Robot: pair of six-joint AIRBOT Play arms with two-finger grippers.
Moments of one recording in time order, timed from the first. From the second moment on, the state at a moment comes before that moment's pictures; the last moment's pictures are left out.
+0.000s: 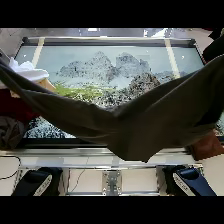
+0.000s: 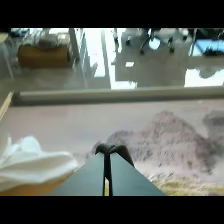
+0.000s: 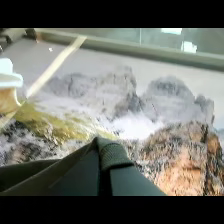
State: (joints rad) left arm -0.19 -0.65 1.43 1.85 -1.03 -1.63; right arm 0.15 -0.72 1.72 -1.31 1.40 1.52
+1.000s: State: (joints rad) left arm -0.12 -1.53 1.45 2.13 -0.67 -1.95; right arm 0.01 -1.61 1.51 -1.29 0.70 1.58
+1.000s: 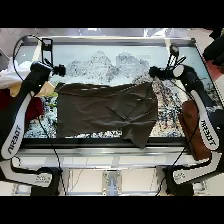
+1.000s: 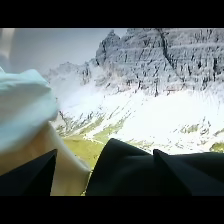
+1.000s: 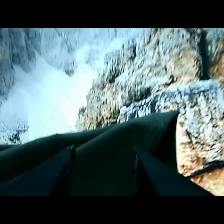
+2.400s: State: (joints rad) left arm 0.71 -0.72 0.30 0.92 -1.12 -1.55; right arm -0.33 -1.17 1.29 -1.23 1.26 1.32
